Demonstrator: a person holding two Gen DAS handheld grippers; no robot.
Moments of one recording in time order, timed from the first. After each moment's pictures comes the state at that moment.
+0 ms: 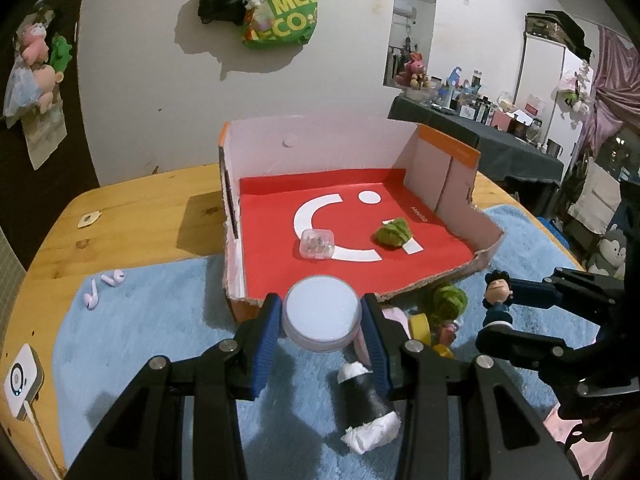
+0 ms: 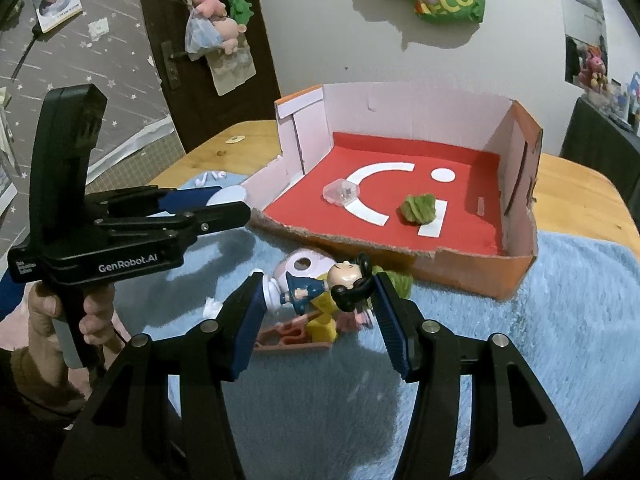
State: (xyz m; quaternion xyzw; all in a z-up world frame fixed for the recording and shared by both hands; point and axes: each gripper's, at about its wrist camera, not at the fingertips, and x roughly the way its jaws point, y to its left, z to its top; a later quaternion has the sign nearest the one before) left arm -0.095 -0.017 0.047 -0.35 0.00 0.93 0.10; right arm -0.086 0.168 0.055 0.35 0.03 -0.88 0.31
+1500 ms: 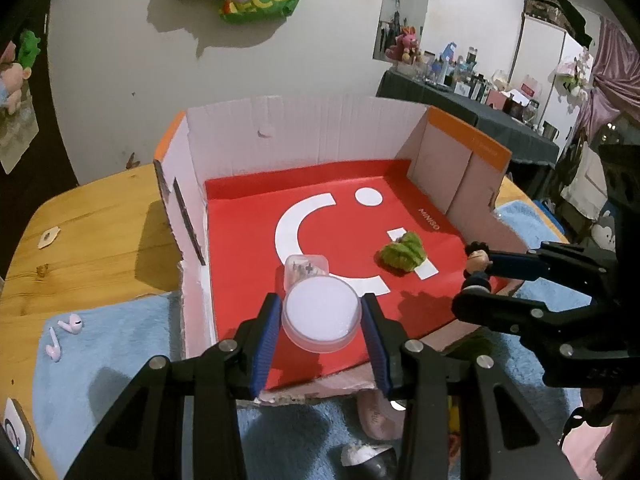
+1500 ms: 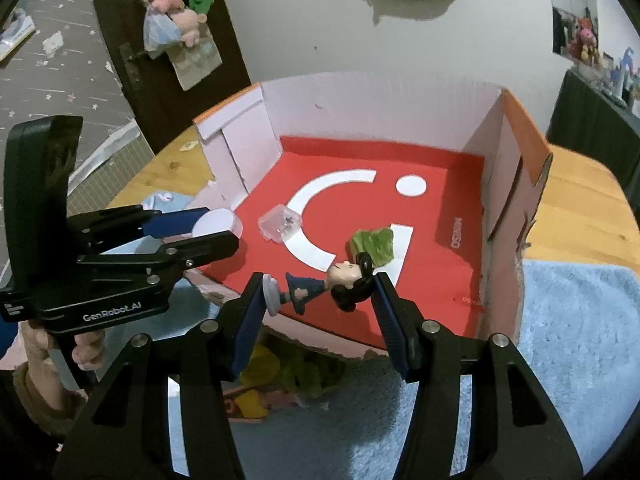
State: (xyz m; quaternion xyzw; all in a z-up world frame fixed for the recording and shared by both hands) left arm -0.174 -0.002 0.033 -0.40 0.01 0.91 0.13; right arm -0.177 0.171 0.054 0.41 0.02 -0.87 0.28
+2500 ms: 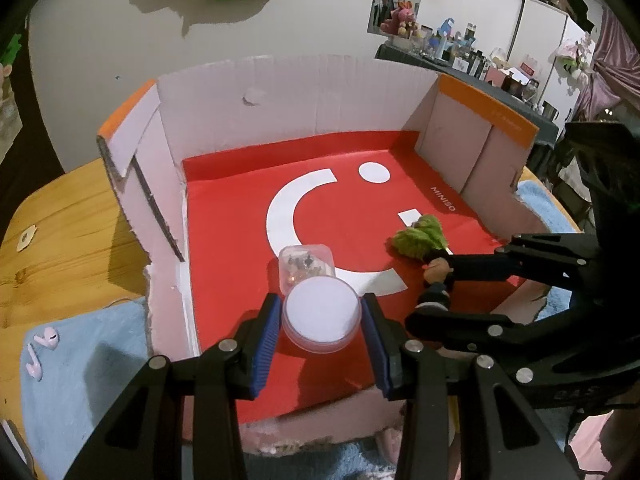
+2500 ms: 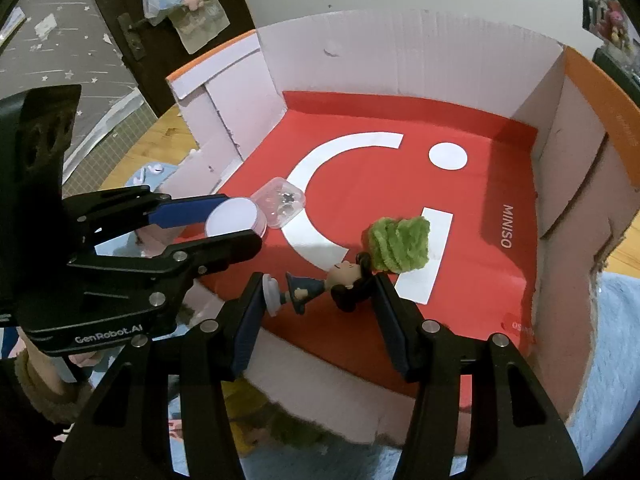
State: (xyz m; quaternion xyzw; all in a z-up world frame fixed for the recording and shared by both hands) left arm -0.207 0.003 0.009 -0.44 0.02 0.89 0.15; right arm -0.214 0.148 0.020 0.47 0.03 -0.83 0.31
